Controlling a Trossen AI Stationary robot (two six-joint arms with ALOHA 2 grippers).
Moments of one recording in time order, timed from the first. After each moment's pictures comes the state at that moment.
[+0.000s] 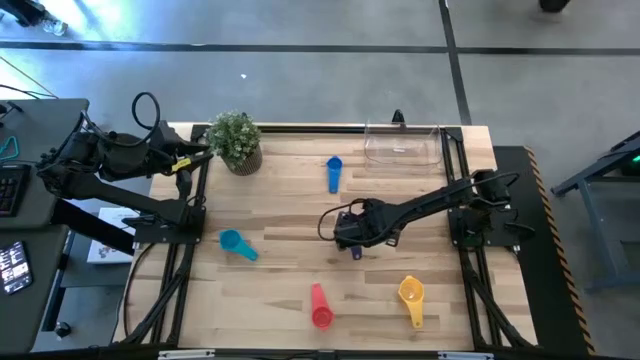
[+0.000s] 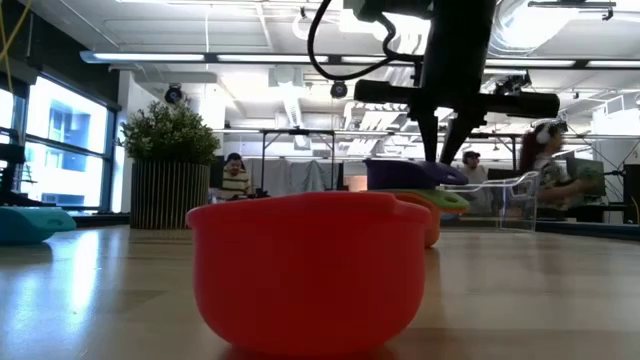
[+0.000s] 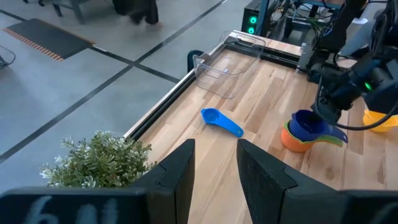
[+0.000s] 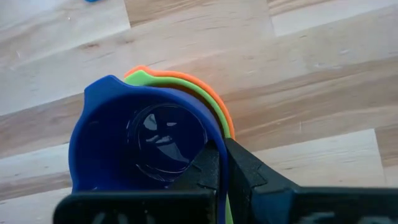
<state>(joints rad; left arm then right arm) -0.13 0.69 1.31 -1.16 -0.60 -0.32 0.22 1.85 1.36 -1.01 0.31 2.05</state>
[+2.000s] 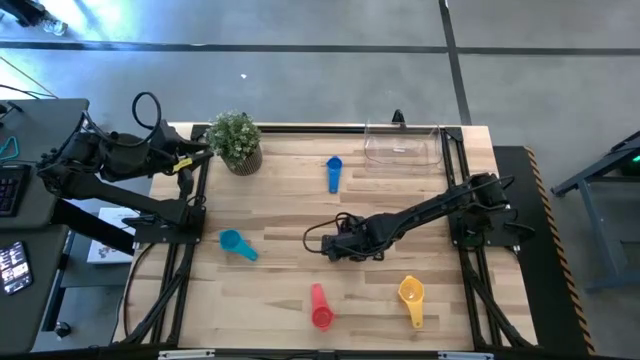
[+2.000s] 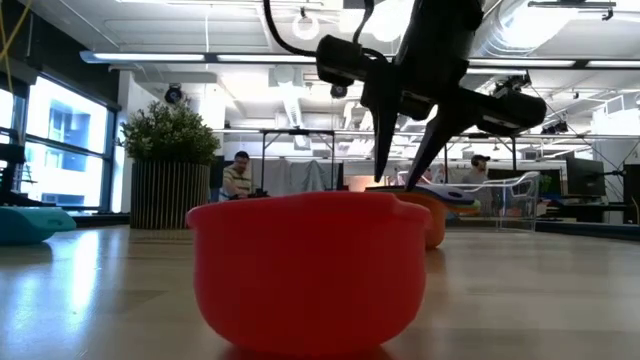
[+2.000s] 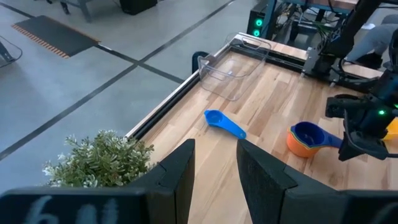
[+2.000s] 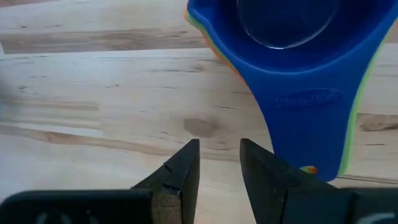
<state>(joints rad) -0.13 0.70 1.31 -1.16 -0.62 -0.35 0.28 1.89 1.36 -0.71 0.10 1.86</state>
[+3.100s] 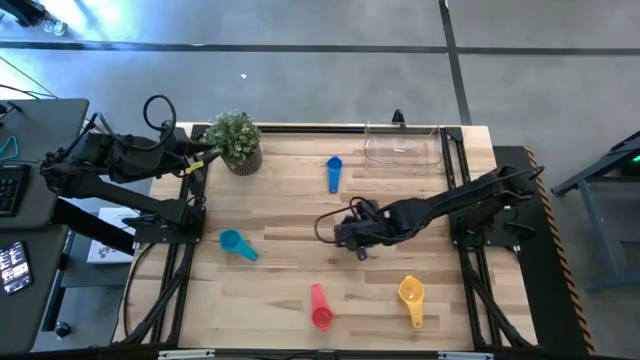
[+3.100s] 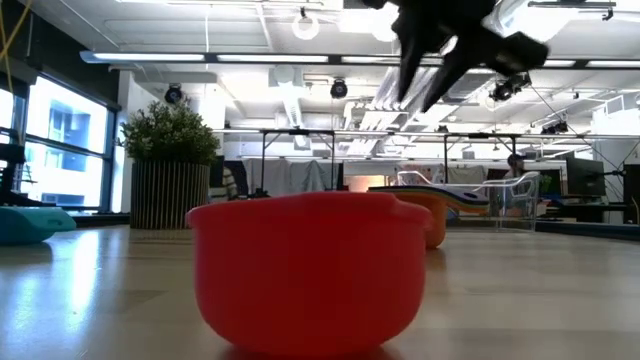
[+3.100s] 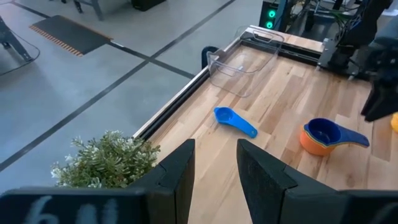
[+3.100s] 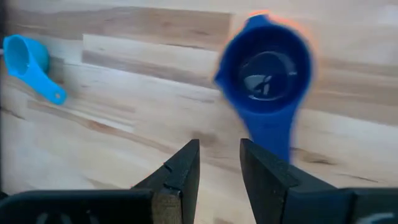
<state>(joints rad) -0.13 0.75 1.31 -1.15 -0.66 -0.35 0.29 1.66 1.36 -0.89 0.24 1.65</state>
